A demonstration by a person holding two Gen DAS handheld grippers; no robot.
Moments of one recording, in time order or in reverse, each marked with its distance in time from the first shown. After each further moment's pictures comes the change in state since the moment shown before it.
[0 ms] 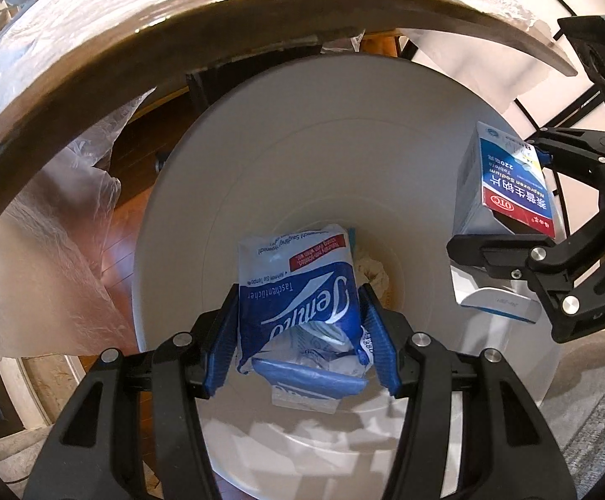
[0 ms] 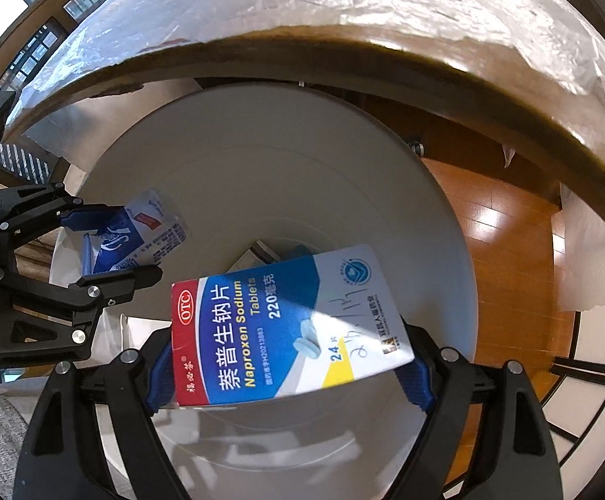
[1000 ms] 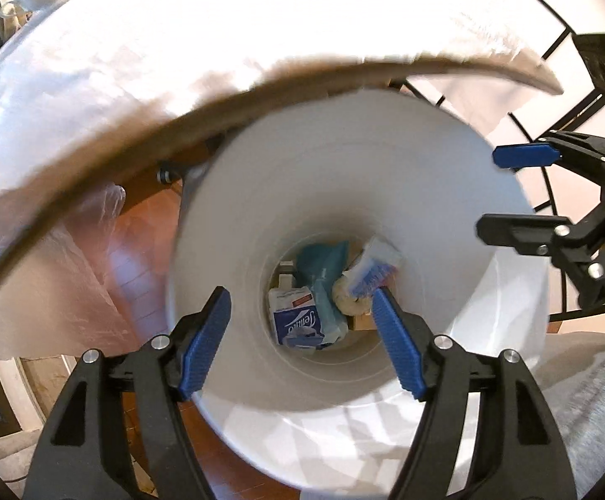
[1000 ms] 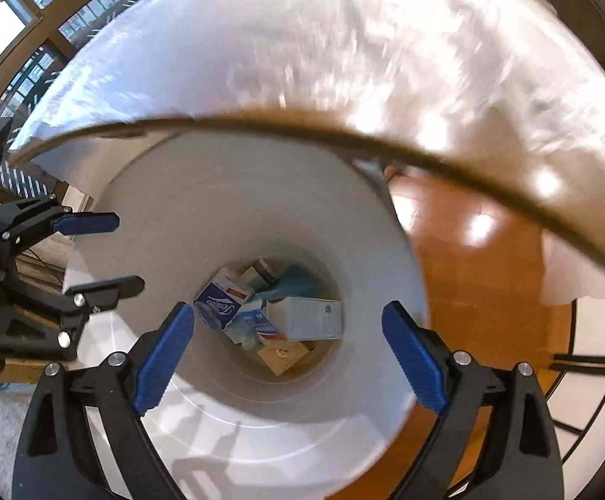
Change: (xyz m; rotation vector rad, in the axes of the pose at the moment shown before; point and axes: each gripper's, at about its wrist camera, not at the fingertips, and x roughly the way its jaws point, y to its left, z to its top) left arm -0.032 0.015 0.000 -0.017 -0.054 -0.022; right arm -0.059 -0.023 -0.008 0.007 -0.100 -0.011
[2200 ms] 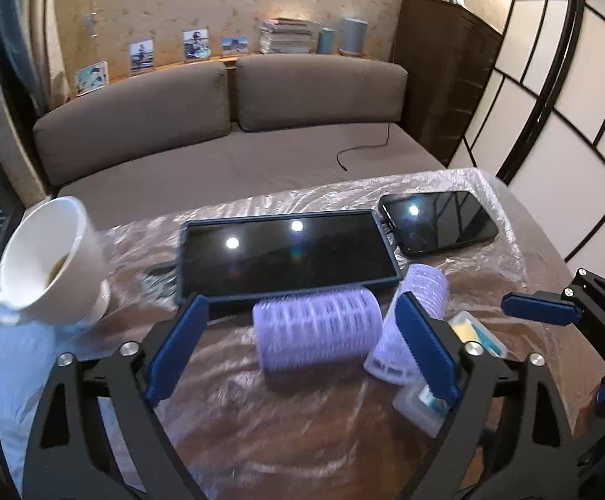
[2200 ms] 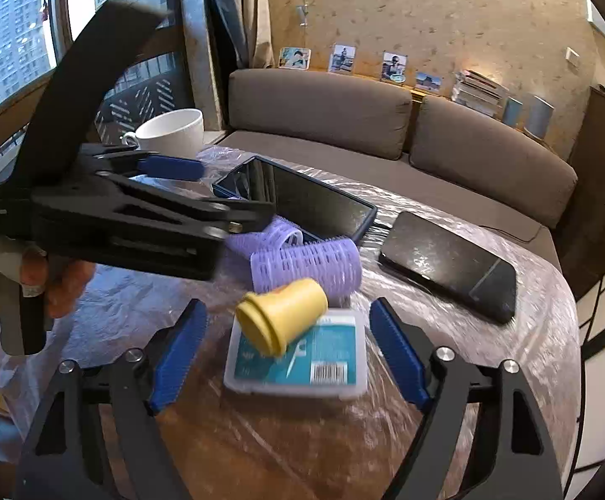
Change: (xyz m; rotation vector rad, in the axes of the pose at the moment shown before) left arm -0.041 0.147 0.296 -0.108 -0.385 0.111; right arm -0.006 -0.021 0.275 -0.235 -0.363 -0.070
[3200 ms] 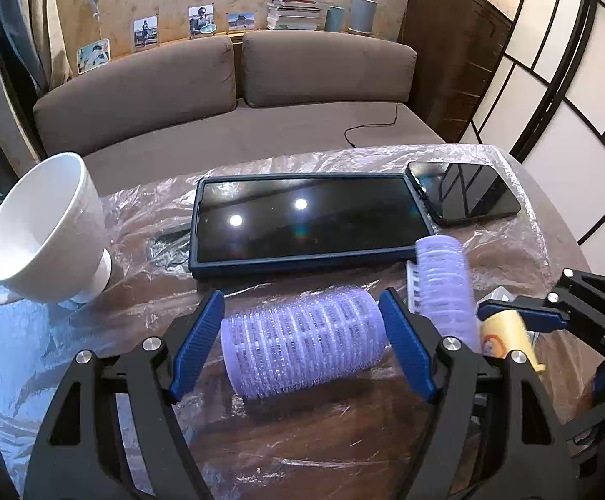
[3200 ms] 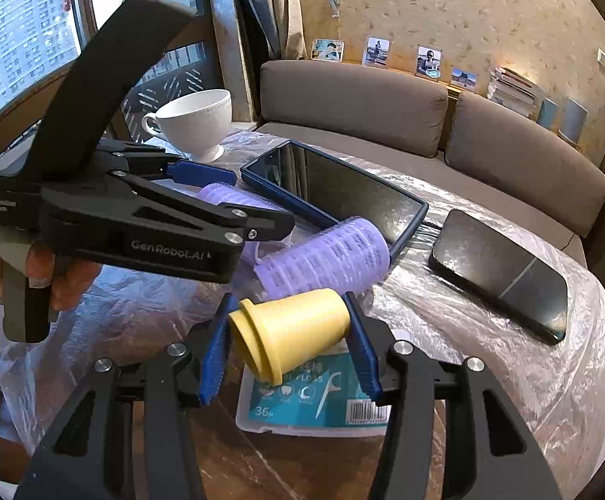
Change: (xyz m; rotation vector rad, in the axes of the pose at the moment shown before) left arm 0.007 0.019 -0.016 -0.025 0.072 0.006; right arm 0.017 0.010 -0.006 -0.031 0.006 0.104
